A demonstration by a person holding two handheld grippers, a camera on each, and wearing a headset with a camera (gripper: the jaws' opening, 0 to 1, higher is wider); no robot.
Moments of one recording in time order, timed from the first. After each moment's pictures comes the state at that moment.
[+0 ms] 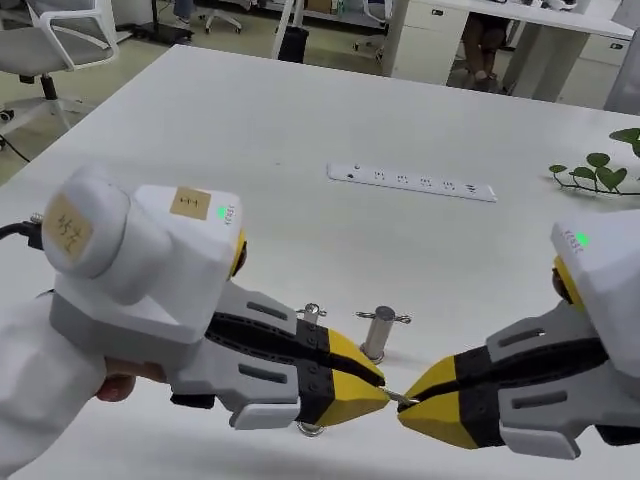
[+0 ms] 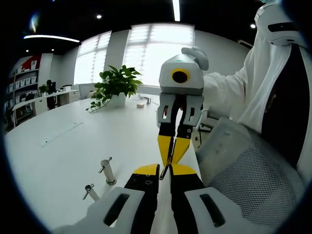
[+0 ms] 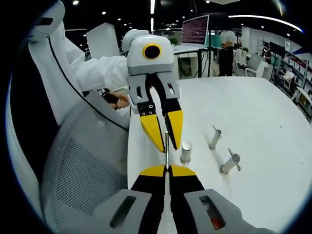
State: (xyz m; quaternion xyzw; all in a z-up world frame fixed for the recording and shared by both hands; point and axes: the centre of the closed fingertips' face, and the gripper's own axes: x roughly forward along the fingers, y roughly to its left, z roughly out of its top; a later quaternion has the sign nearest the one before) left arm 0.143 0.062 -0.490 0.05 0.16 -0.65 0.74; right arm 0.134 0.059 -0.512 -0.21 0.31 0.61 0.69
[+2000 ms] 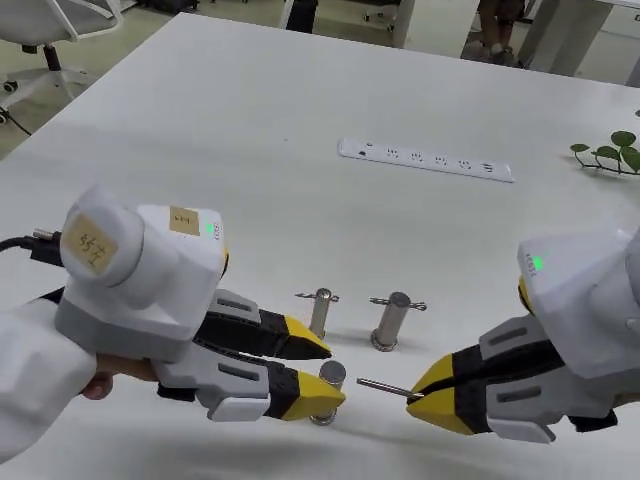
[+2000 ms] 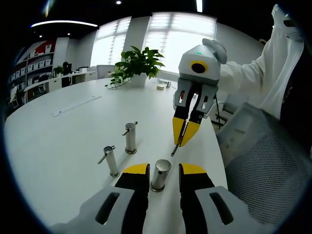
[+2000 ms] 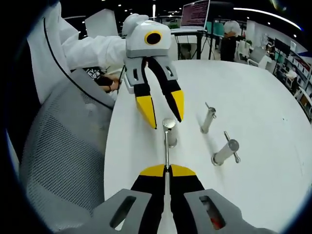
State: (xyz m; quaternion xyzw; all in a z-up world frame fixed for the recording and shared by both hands) left arm 0.175 0.096 -0.552 0.05 0.24 -0.59 0.77; right arm 0.165 0.049 -0.567 -0.26 0.34 0.60 0.67
